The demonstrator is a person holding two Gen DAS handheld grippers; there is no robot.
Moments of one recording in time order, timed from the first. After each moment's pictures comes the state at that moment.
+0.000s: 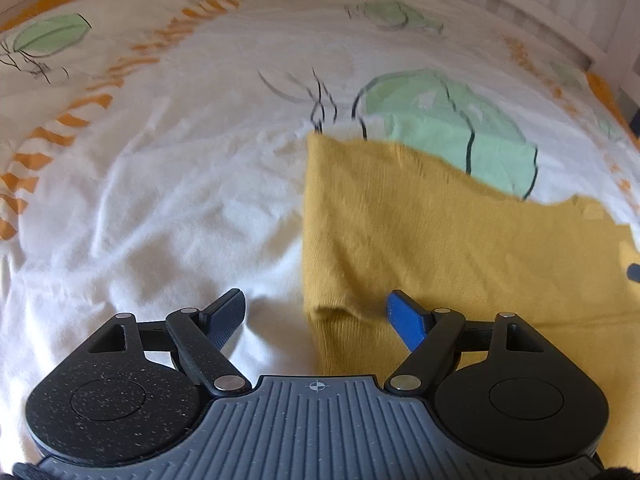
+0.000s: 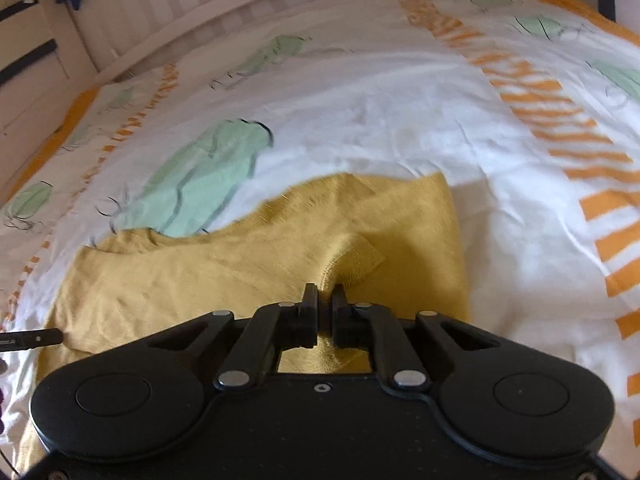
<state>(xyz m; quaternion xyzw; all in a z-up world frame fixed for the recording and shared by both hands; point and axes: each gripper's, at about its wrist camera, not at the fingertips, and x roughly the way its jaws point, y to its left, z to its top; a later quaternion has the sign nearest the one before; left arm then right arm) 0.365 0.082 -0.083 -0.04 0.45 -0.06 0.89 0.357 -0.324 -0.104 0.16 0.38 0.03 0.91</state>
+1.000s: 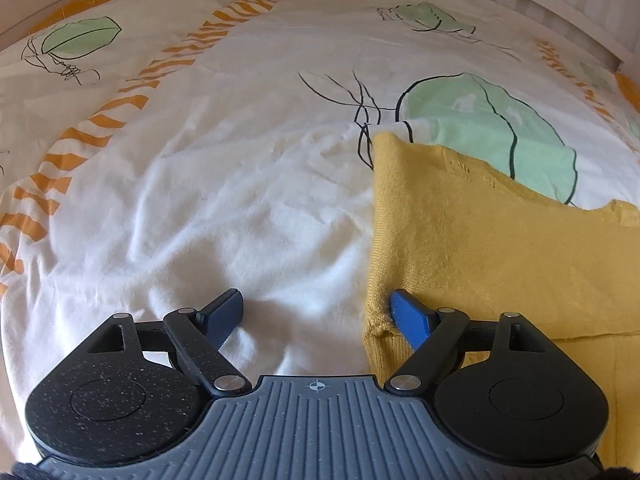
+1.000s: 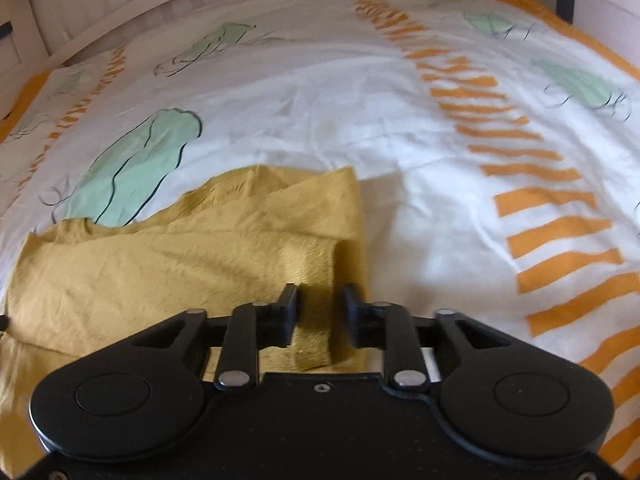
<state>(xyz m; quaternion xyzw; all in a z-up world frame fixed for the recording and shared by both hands) 0.370 0.094 -0.091 -0.01 0.45 -0.01 0.89 0.350 -0.352 -0.102 0.11 0.42 -0.06 0.90</state>
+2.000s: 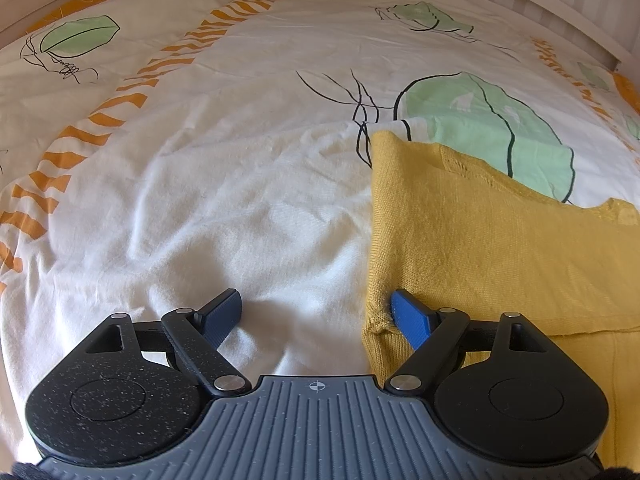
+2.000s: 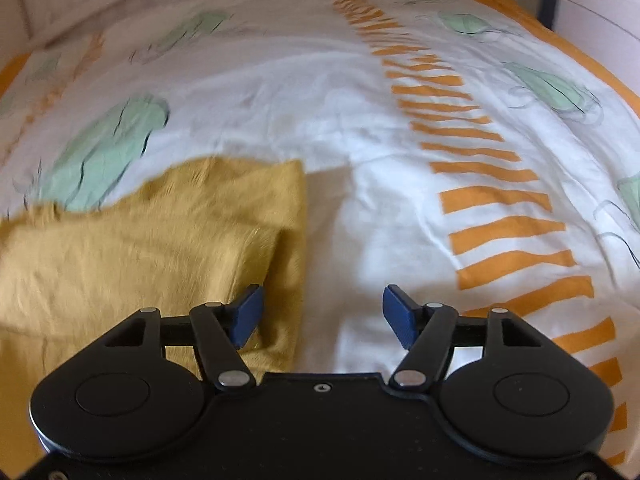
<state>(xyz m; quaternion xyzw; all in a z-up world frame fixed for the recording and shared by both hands) 0.369 0.092 -0.090 -0.02 0.45 -0.01 0.89 0.348 -0.361 -0.102 0.07 0.45 -0.08 0.89</state>
